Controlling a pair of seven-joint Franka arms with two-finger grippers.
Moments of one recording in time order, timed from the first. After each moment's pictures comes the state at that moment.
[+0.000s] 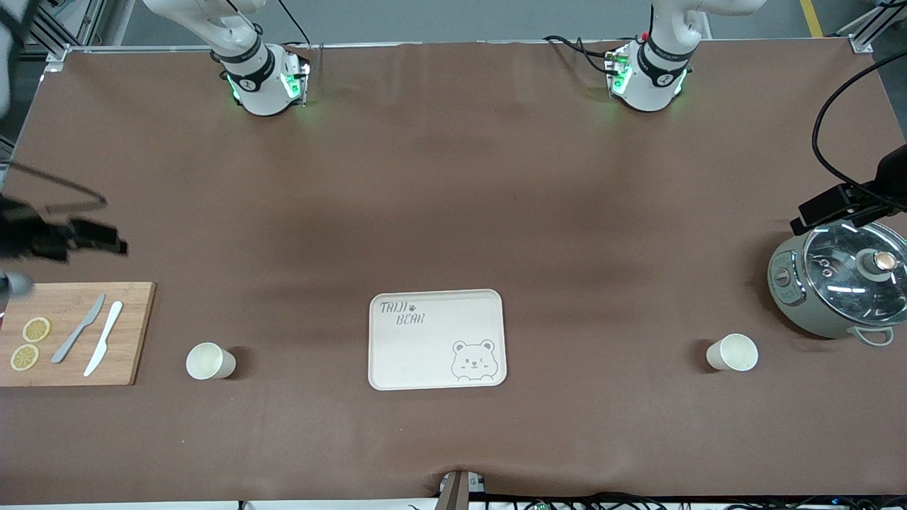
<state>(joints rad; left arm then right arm) -0.19 0.17 0.23 -1.35 -0.14 1.55 -0.12 0.08 0.32 -0.12 -1.06 0.07 1.28 -0.10</state>
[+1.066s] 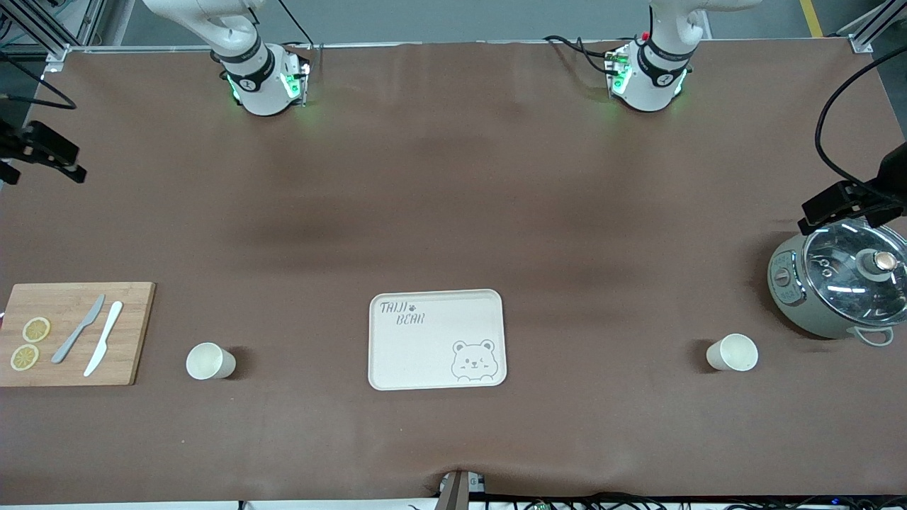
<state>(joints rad) -0.08 0.17 0.06 -1.30 0.00 1.55 -0.12 0.04 -0.10 -0.13 -1.62 -0.01 1.60 -0.08</state>
